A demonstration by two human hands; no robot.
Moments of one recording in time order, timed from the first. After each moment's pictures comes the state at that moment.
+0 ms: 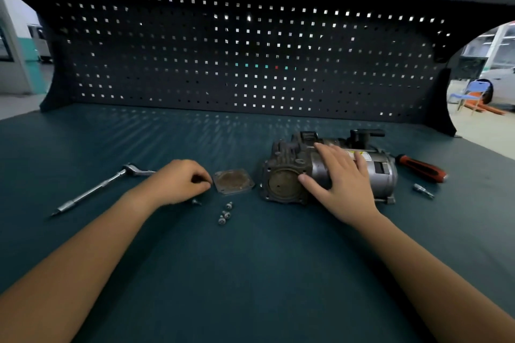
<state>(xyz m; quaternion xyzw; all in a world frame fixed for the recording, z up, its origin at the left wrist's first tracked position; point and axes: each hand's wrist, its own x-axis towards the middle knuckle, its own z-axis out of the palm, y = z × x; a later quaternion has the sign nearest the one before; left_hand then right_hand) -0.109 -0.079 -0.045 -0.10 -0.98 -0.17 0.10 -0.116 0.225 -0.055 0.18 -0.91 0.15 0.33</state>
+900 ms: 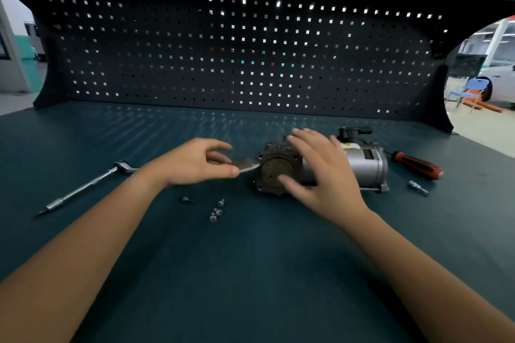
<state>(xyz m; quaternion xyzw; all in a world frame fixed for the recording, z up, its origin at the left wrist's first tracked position) -0.104 -0.041 -0.011 -0.12 -0.91 -0.39 0.00 -0.097 0.206 -0.036 0.35 -0.81 0.17 0.44</state>
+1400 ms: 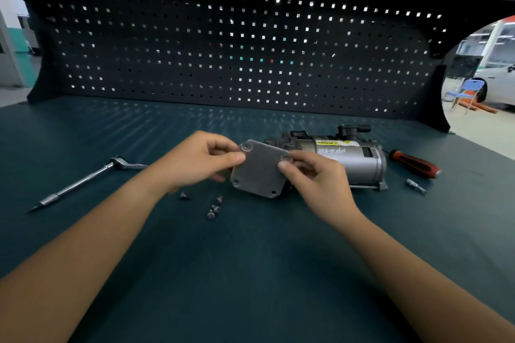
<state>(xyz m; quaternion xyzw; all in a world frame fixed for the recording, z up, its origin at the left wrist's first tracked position) -0.079 -0.019 -0.007 -0.15 -0.84 -0.52 0.05 -0.081 0.190 -0.038 0.23 -0.79 0.52 0.23</state>
